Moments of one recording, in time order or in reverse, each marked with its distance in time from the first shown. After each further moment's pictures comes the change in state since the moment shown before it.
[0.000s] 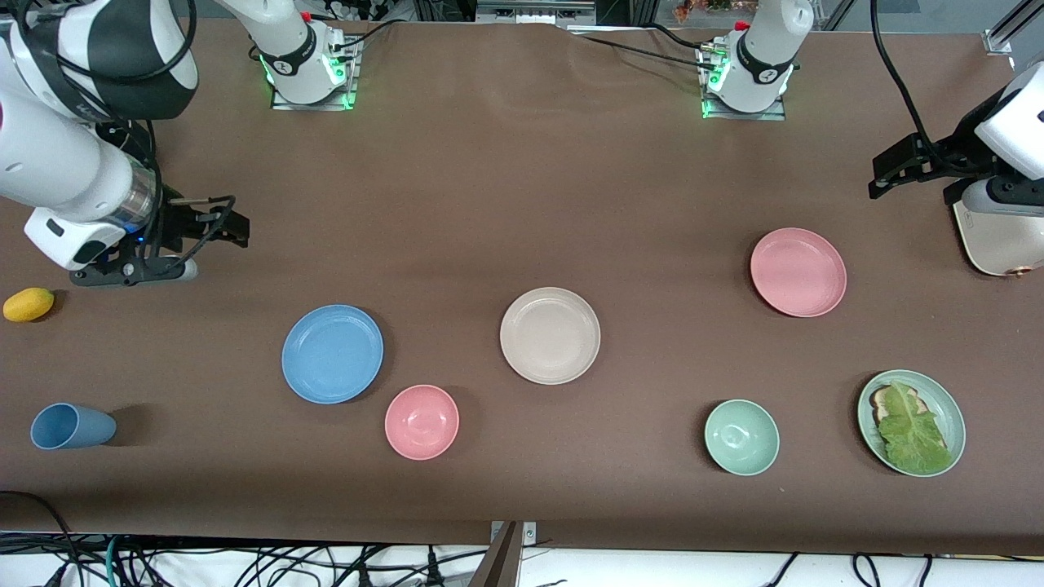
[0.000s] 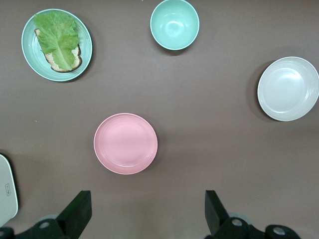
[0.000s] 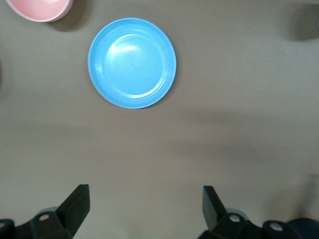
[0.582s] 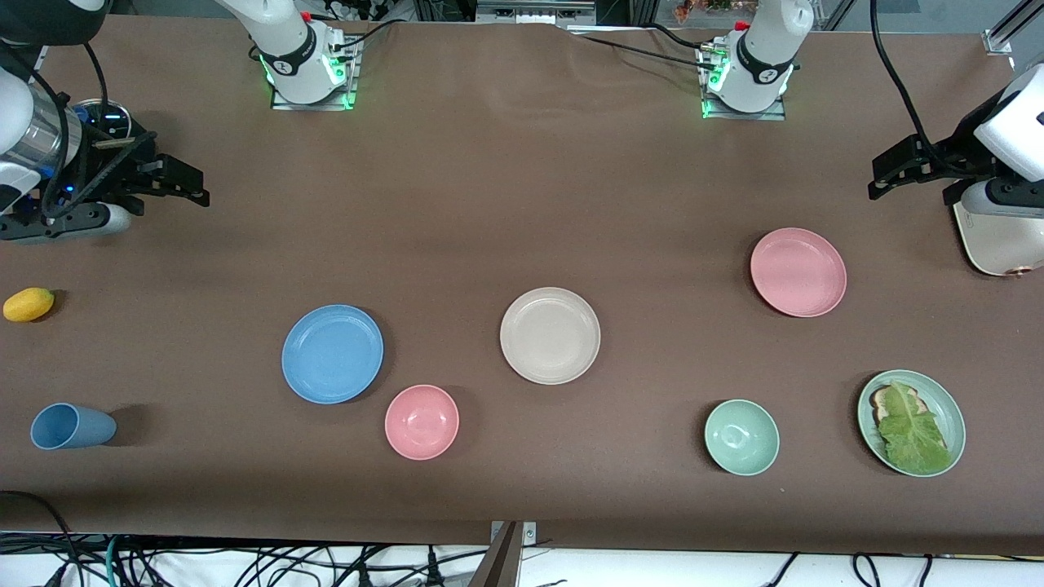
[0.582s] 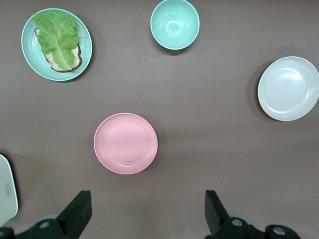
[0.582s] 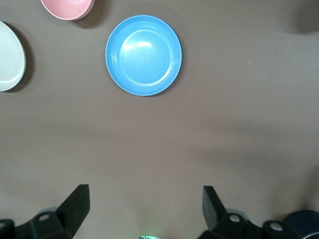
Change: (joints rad) left arm 0.000 0.001 0.000 0.000 0.000 0.000 0.000; right arm -0.007 -0.086 -0.073 0.012 0.072 -0.088 -0.080
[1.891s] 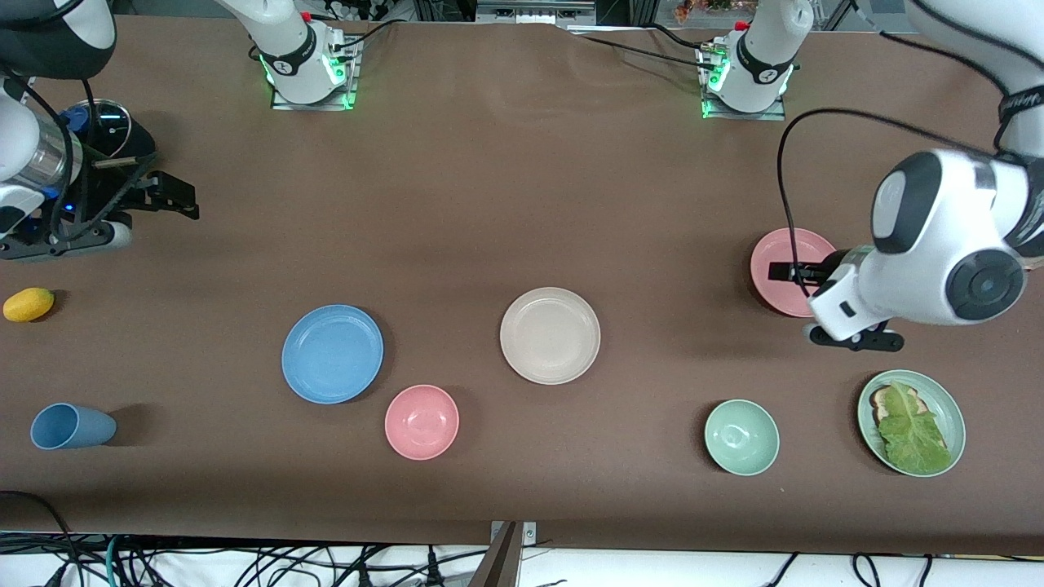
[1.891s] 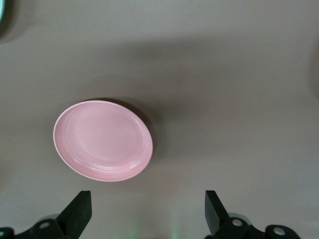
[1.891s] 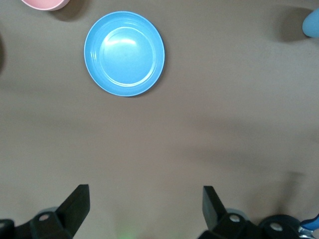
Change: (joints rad) left arm -0.020 0.424 0.001 0.003 0.000 0.067 -0.005; right arm -0.003 0.043 -0.013 -0.002 -0.062 0.042 -0.068
